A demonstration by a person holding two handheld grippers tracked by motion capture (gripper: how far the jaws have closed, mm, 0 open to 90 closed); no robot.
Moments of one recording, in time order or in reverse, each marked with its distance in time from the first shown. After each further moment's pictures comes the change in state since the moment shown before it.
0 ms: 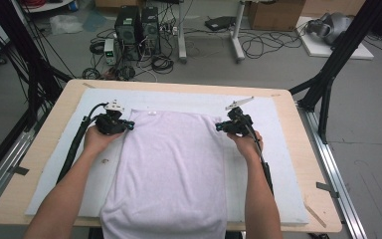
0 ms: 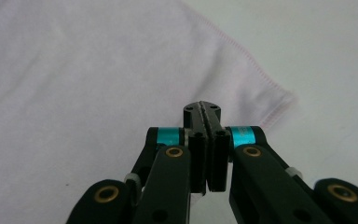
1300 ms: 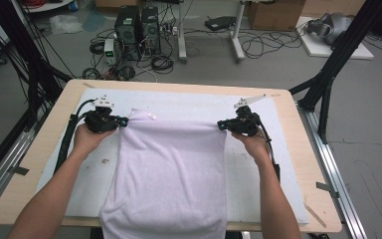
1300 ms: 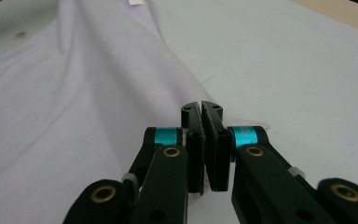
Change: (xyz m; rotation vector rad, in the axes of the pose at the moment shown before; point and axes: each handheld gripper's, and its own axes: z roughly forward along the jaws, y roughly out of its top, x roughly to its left) left arm -0.005 0.004 -0.044 -0.093 -0.014 0.000; right arm 0.010 0.003 -0.038 -0.086 0.116 -0.030
